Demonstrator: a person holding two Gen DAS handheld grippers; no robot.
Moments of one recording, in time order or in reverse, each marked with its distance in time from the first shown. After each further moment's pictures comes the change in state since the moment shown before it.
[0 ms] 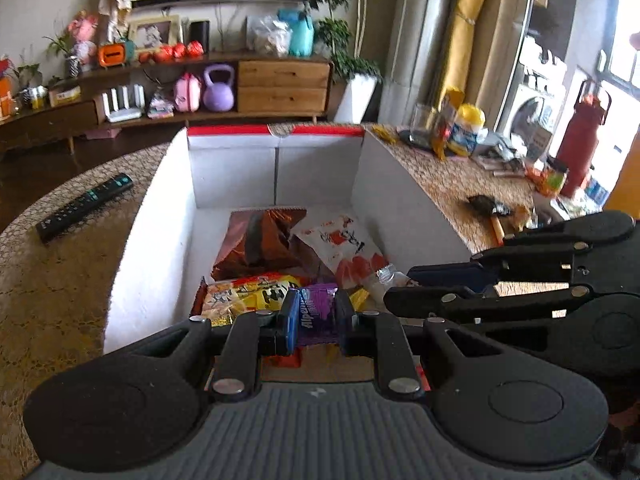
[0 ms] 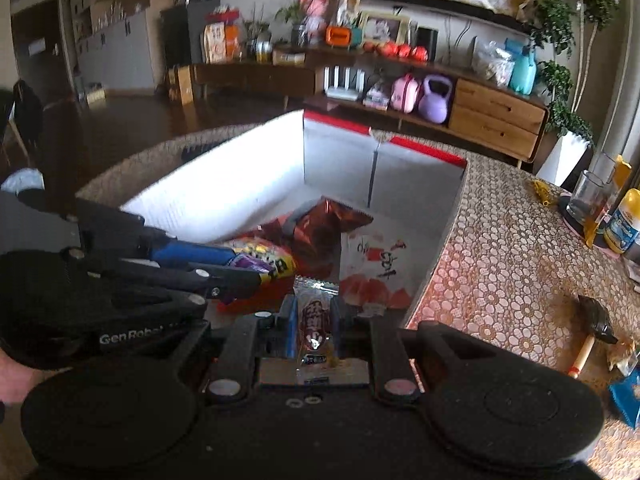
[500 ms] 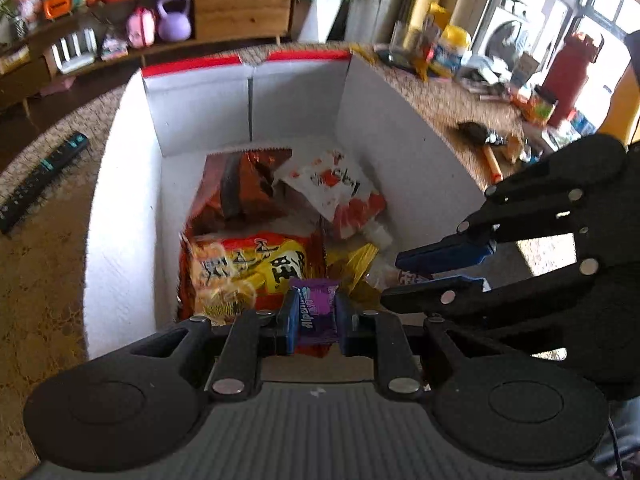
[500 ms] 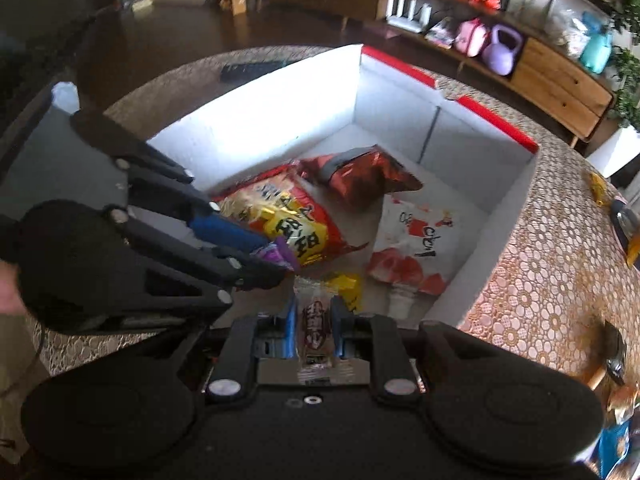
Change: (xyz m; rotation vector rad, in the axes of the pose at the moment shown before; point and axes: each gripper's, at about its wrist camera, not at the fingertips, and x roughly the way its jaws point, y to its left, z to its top) left arm 0.039 0.019 0.021 0.065 0.275 -0.106; right arm 0.029 0.007 0.030 -0.148 0.271 0.121
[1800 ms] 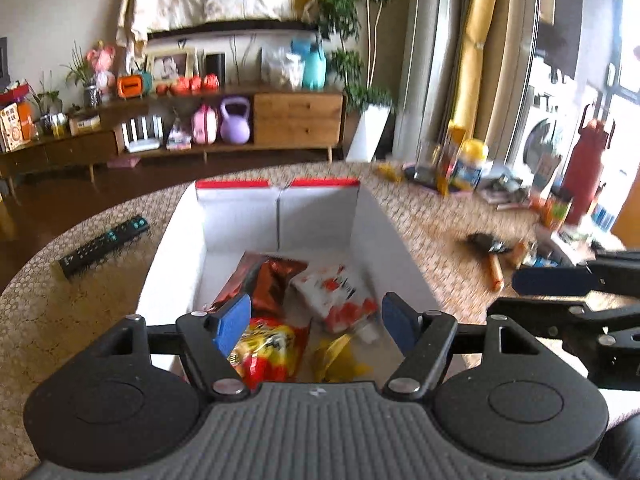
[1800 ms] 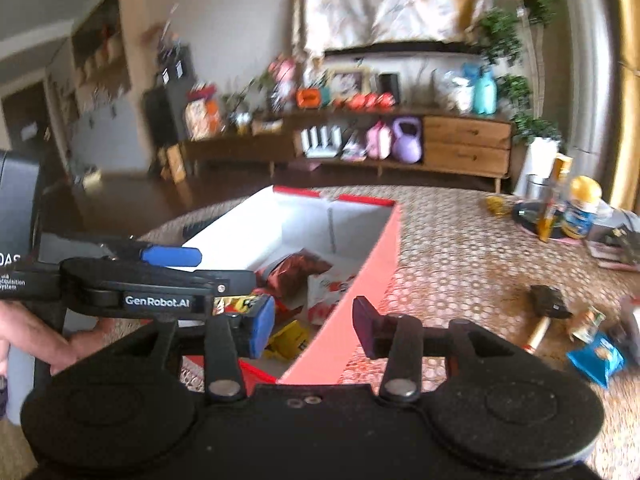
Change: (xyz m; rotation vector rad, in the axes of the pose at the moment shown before) left arm -0.064 -0.056 -0.014 -0.077 -0.390 0.180; right arm -0.112 -0.025 -0.099 0.321 -0.514 -0.099
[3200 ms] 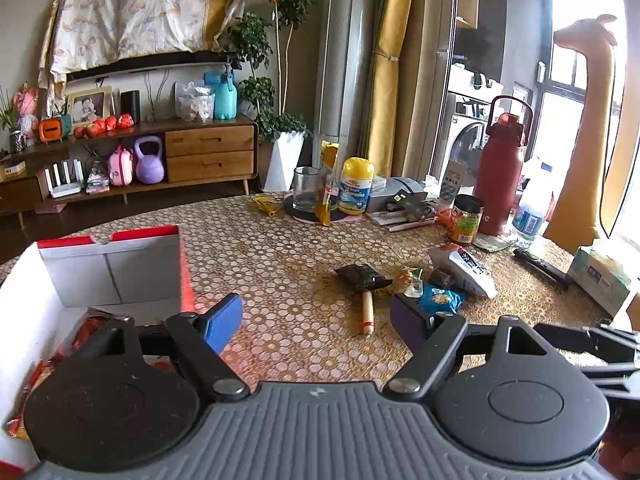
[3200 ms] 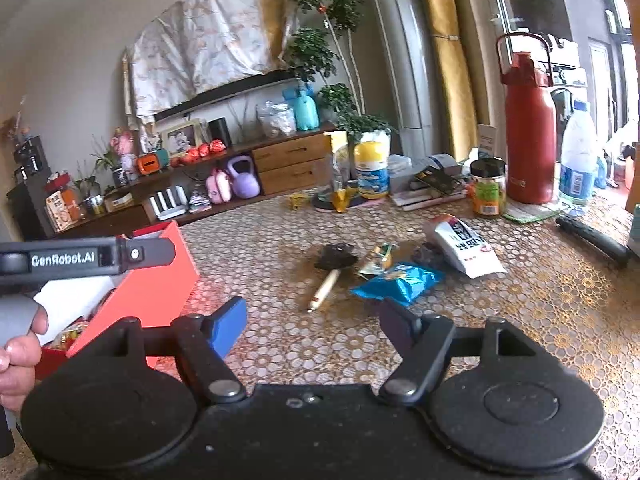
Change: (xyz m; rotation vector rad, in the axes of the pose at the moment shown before) left arm 0.042 -0.147 0.015 0.099 -0.080 -0.182; right arm -0.064 -0.124 -0.082 0.302 -0.151 -0.380
